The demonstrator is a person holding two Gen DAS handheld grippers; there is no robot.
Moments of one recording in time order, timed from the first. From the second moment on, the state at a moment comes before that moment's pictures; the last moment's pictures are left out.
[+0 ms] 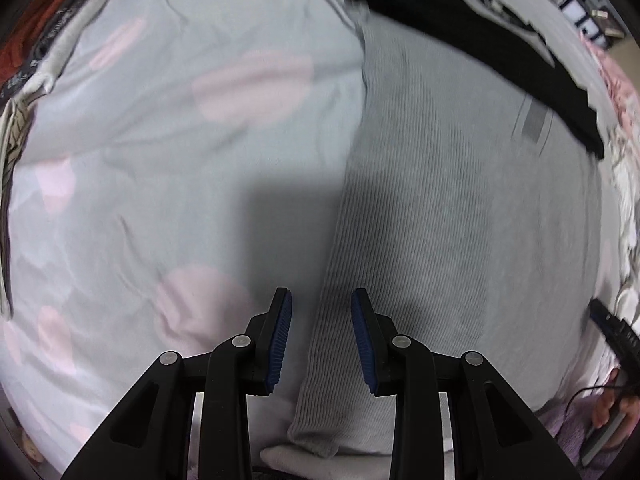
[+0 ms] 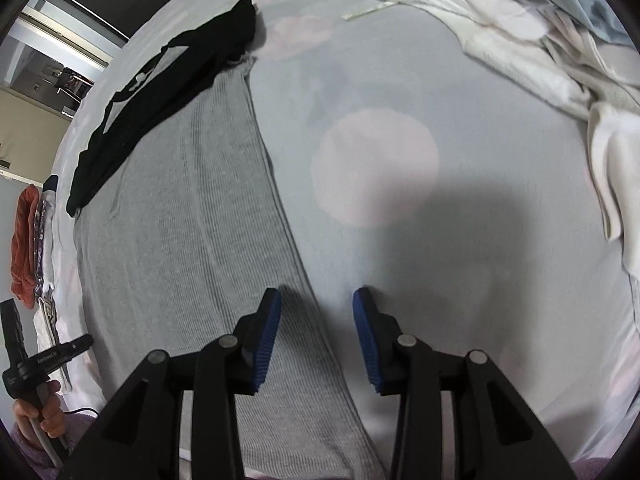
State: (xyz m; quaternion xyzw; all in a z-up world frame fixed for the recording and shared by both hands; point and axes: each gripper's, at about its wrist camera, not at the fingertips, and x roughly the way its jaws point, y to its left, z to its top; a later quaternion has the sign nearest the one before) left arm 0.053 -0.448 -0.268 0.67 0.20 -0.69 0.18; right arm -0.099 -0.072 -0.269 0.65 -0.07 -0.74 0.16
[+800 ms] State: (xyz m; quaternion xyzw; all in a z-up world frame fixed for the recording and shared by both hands) left arm 0.027 -0.415 -0.258 0.66 0.14 -0.72 0.16; right arm -0.083 -0.055 -0.253 0.61 -0.05 -0.77 0.16
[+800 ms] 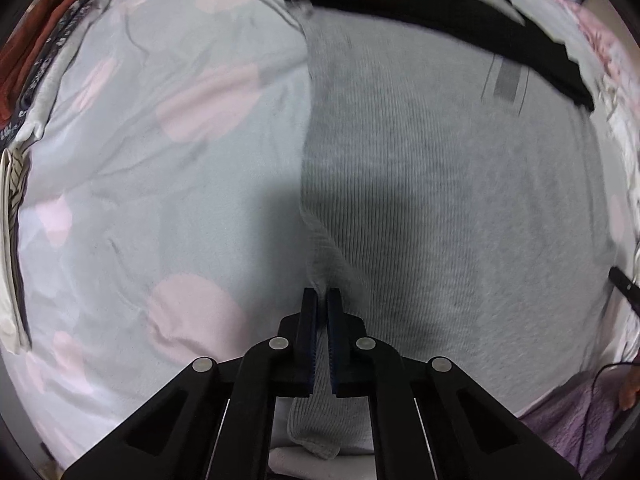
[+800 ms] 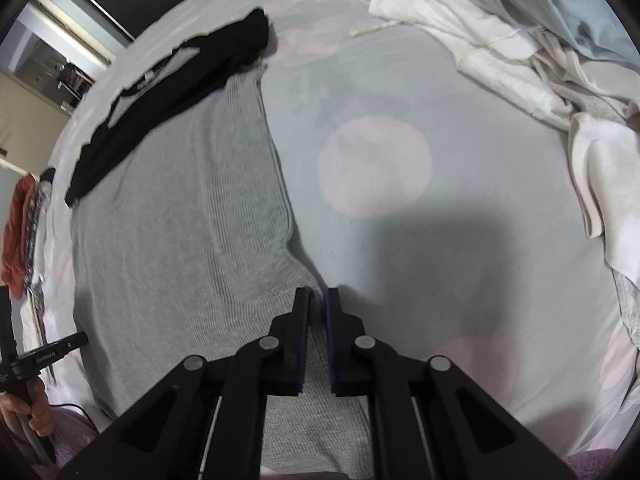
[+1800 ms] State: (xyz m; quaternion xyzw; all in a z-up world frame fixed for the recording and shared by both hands) left arm 0.042 -0.449 -0.244 0.60 0.24 -0.74 0.19; right arm -0.094 -0.074 -0.271 0.65 -0.07 -0.74 0.17
